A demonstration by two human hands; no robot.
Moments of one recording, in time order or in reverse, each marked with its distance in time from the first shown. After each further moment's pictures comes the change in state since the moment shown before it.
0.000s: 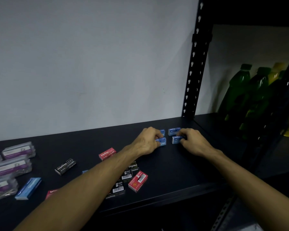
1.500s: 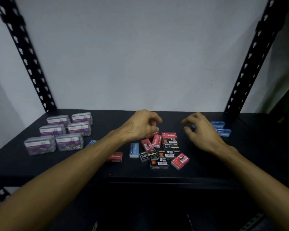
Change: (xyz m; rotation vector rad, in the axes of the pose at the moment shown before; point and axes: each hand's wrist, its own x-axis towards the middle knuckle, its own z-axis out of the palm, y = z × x) left_hand -0.132 -0.068 -0.098 -0.022 0.173 -0.061; right_hand -0.027 -0.114 0.046 -0.050 0.128 -0.389
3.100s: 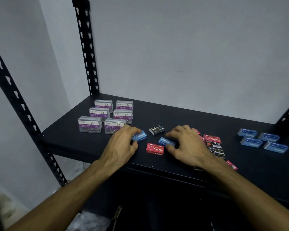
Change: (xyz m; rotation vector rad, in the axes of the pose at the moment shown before) left_hand -0.150 -0.109 -0.018 0.180 0.399 -0.298; right_hand 0.001 -0.139 0.086 -0.121 -0.262 -0.343
